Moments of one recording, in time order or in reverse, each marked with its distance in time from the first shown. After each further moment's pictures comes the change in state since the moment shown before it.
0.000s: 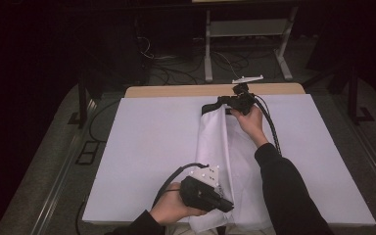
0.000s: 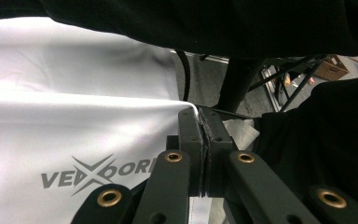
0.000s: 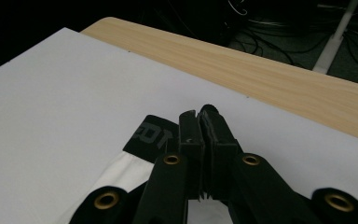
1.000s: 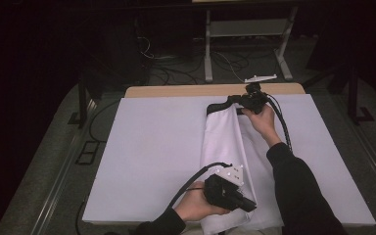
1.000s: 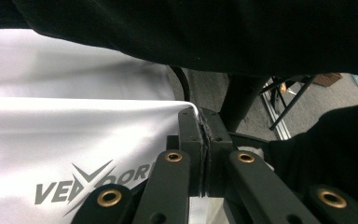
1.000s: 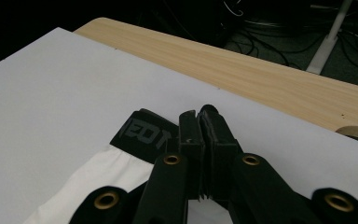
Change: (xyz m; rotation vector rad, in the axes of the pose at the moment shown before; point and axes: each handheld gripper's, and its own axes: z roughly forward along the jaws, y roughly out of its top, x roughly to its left) left arm 0.011 0.026 0.047 -0.034 -0.025 -0.001; right arm -0.031 -0.007 -0.021 -0.008 0.011 0.007
